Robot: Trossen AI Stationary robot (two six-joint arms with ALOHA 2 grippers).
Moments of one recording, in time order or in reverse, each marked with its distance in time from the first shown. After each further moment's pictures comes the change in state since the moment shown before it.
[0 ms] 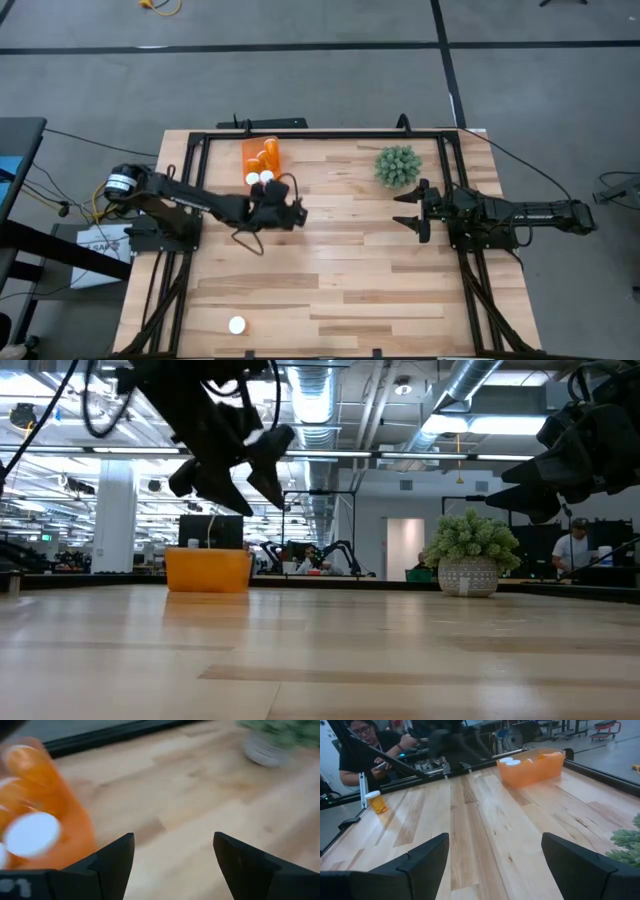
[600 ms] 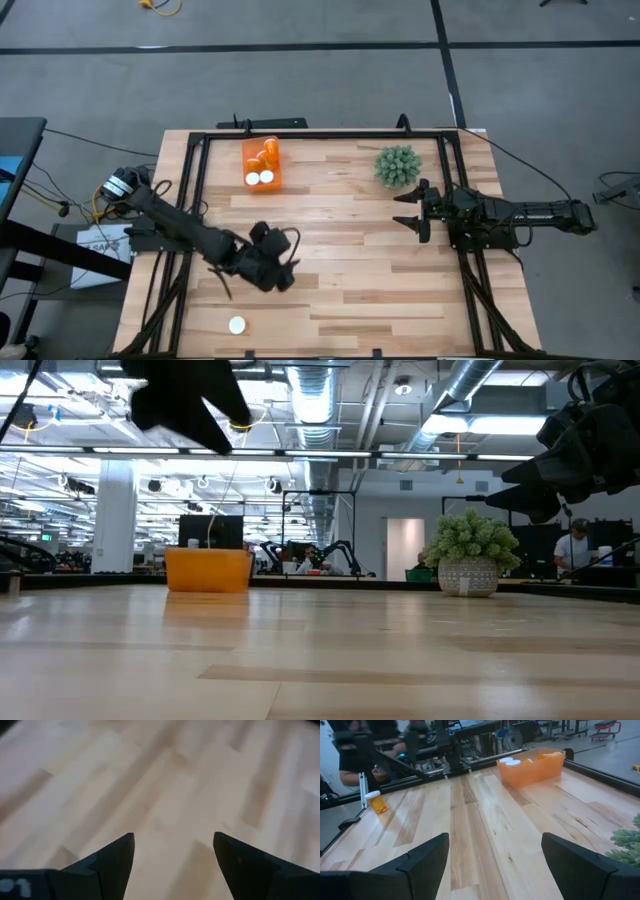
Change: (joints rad) left arm -0.407 0.001 0.194 -0.247 0.160 0.025; right arm 0.000 0.000 0.000 0.000 0.000 0.000
